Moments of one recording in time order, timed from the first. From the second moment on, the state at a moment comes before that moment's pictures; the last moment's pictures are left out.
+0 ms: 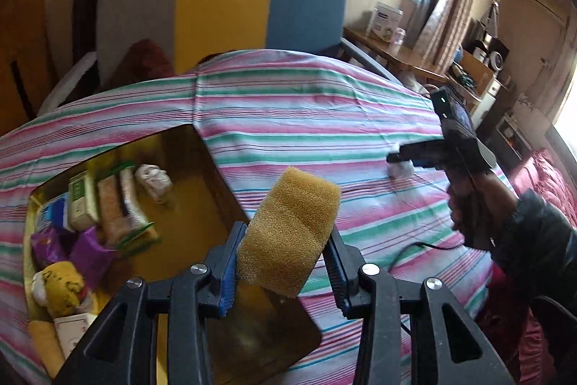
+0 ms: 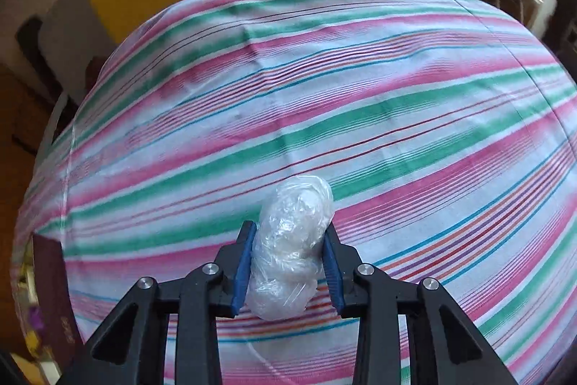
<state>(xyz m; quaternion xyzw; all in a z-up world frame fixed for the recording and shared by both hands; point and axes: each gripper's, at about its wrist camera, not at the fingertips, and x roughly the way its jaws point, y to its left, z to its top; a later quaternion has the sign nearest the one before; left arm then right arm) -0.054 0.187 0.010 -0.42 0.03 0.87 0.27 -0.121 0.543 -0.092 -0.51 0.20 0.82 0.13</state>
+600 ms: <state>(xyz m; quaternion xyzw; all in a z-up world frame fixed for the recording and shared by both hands) -0.024 0.104 0.012 -0.39 0.03 0.91 0.16 -0.090 0.424 -0.099 -0.52 0.04 0.85 -0.01</state>
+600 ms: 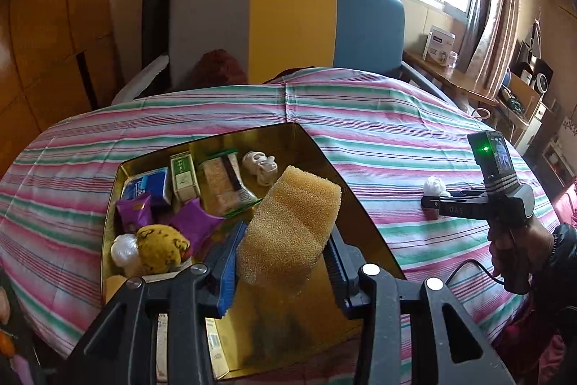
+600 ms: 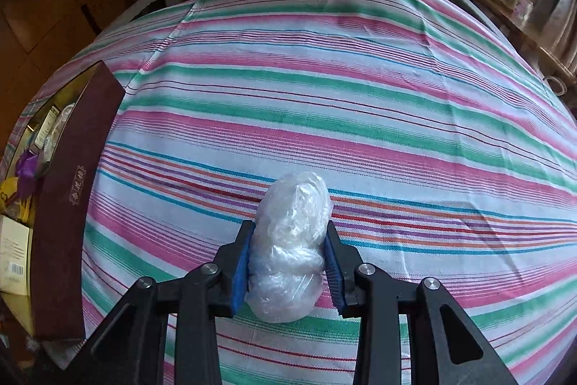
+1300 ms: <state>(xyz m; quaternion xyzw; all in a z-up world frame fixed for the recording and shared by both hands) -0.016 0.035 -0.003 -0.42 -0.10 0.89 0.17 -0.087 0.419 -0.099 -0.52 0.01 0.86 -0.01</state>
